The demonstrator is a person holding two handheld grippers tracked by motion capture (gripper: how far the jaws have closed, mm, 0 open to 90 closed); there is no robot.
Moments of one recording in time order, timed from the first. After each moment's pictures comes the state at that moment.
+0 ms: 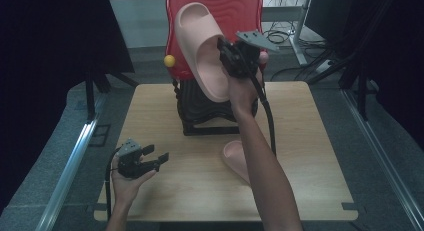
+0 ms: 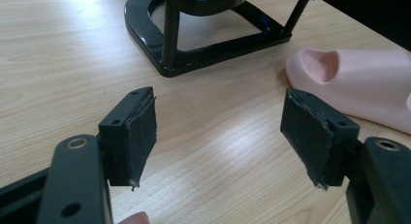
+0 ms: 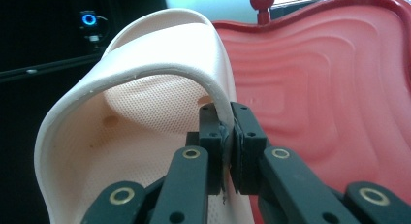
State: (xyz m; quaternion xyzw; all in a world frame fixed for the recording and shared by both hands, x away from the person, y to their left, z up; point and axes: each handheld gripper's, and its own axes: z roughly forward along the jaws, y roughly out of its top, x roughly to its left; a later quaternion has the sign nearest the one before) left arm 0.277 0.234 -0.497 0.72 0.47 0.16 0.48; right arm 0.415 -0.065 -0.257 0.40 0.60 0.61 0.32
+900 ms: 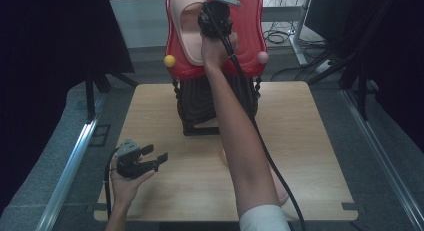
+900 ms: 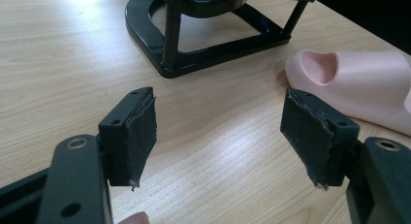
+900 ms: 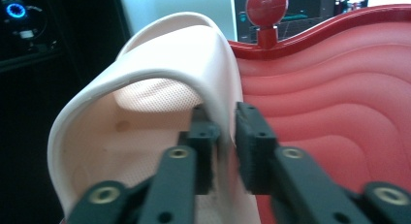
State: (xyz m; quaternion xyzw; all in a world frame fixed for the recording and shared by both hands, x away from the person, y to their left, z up) left arm 0.276 0.238 -0.497 0.72 0.47 0.16 0.49; right arm 0.511 0.004 -0.224 0.47 0.58 0.56 0.35
